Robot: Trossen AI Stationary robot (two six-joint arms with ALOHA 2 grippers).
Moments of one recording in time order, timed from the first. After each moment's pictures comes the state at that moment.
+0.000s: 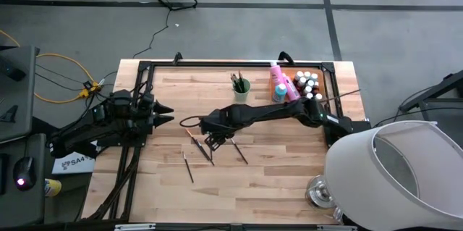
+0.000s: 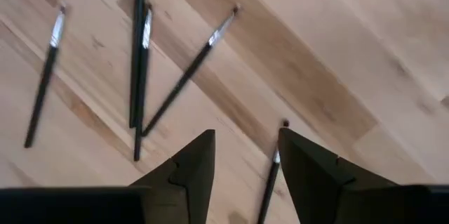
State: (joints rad) left arm 0.39 0.01 0.33 -0.58 0.27 -0.42; right arm 0.08 2.33 2.21 -1.16 0.08 0.89
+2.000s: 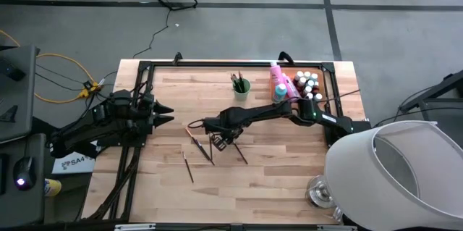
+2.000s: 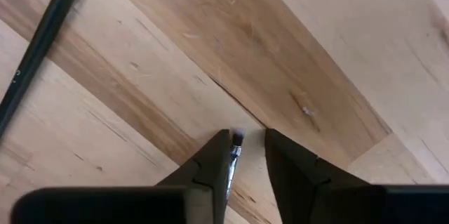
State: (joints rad) left arm 0.39 0.01 0.33 -0.58 0.27 -0.42; right arm 0.03 2.44 2.03 -1.07 -0.01 0.83
